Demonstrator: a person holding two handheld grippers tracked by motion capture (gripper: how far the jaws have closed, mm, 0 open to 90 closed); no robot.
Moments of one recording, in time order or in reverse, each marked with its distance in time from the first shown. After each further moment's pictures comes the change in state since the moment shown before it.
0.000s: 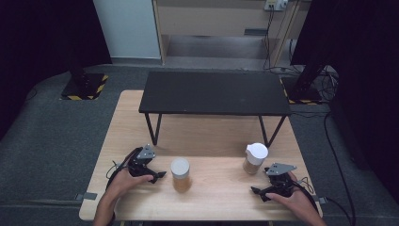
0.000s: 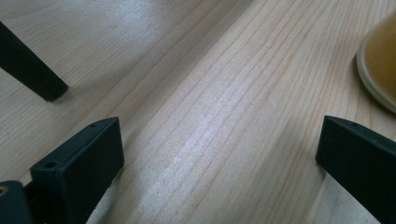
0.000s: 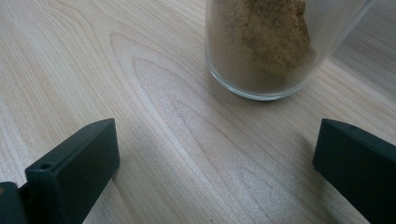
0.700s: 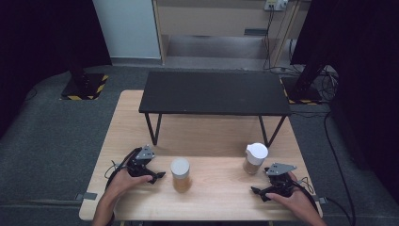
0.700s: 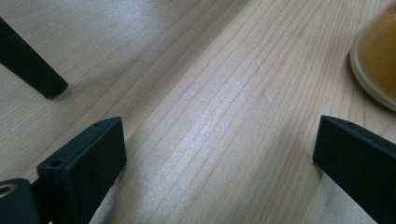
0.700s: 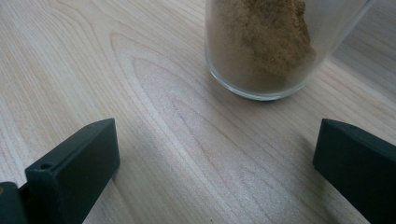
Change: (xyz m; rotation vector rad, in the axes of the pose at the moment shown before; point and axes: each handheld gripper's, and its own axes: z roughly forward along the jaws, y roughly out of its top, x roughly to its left) left arm 0.002 -0.003 -0.004 -0.002 -0.008 0.000; right arm 0.000 0.000 0.000 0.000 0.000 0.000
